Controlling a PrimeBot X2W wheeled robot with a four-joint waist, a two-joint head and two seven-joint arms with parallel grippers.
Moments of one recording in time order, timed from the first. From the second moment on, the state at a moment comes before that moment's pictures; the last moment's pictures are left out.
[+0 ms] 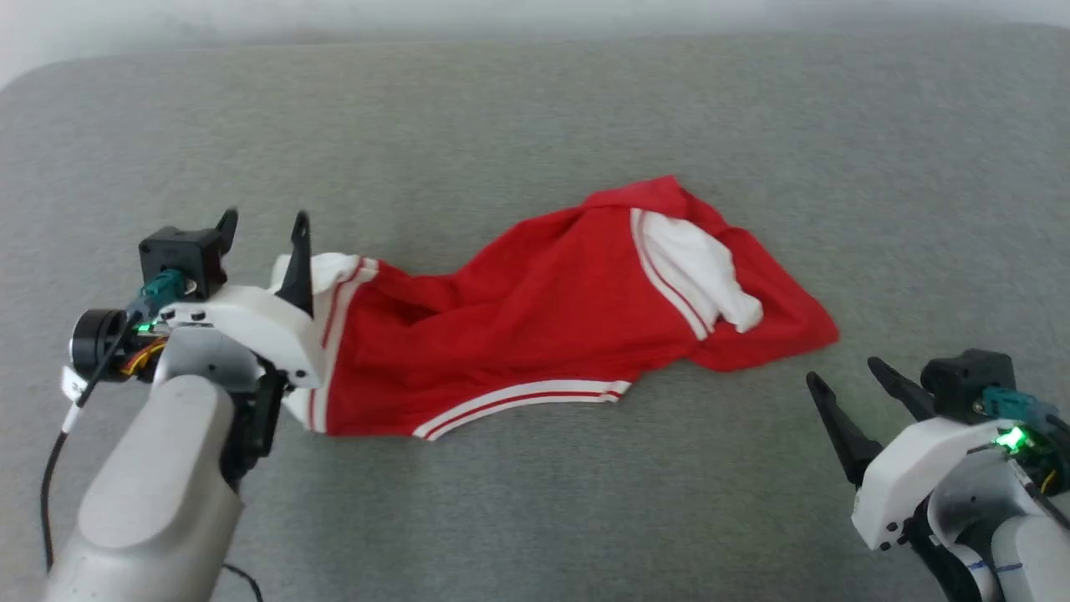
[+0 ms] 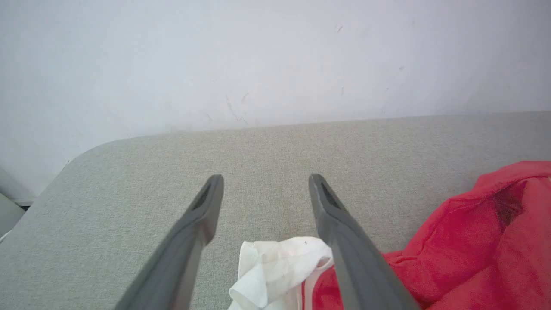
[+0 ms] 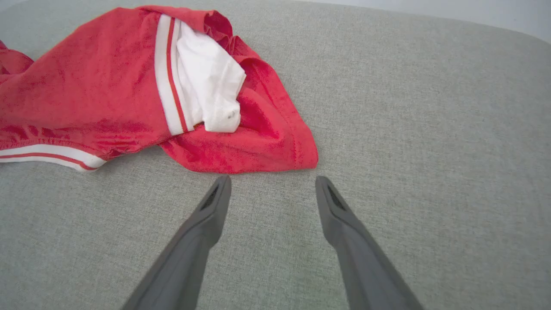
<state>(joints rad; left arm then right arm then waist) -0.51 0.43 -0.39 0.35 -0.50 0.20 -0.02 -0.08 -0.23 0.07 0.01 0.27 0.13 0.29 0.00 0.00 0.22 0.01</state>
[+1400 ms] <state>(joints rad) -0.31 0.27 -0.50 0.09 -0.42 0.20 -0.26 -0.57 -0.67 0.10 0.72 0.09 0.13 0.29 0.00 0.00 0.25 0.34</state>
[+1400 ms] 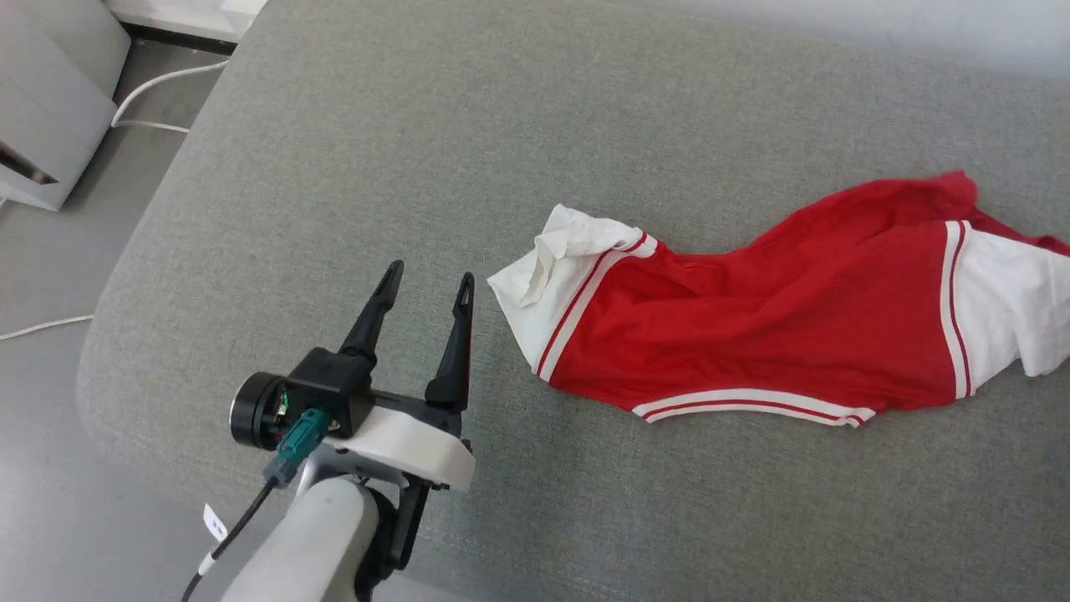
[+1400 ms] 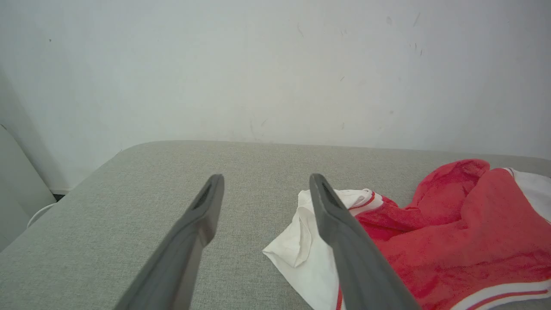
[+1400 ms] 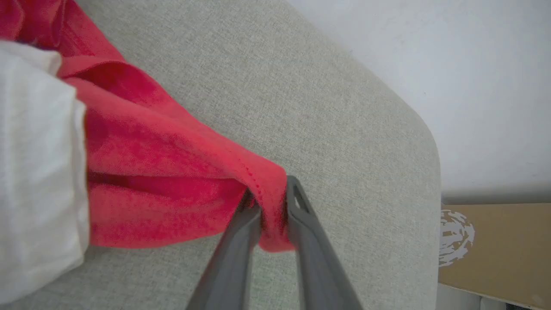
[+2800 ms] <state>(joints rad) -0.28 0.27 -0.51 0.11 -0.44 0.20 -0.25 -0.35 -0.49 0.23 0.43 0.40 0.13 0.56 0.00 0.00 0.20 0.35</state>
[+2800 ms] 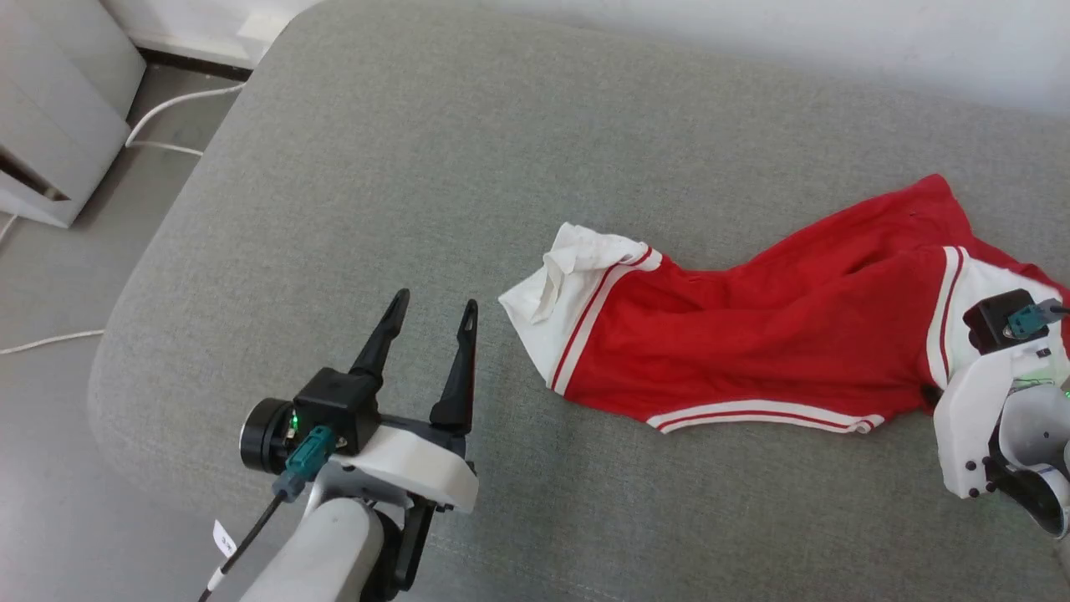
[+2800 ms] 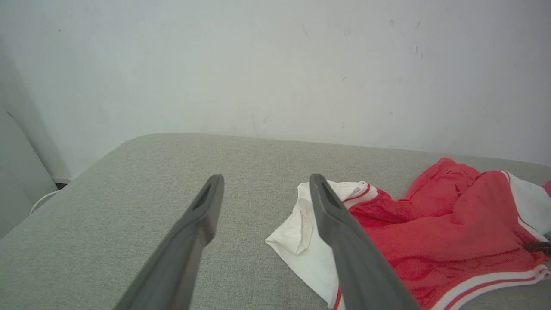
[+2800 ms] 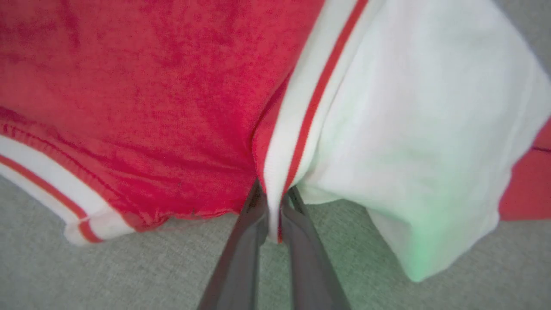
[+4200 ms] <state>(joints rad) -0.39 0.38 -0.69 0.42 -0.39 0.07 0.07 0.06 -0.18 -0.15 -0.14 0.30 0.13 0.42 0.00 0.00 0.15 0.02</state>
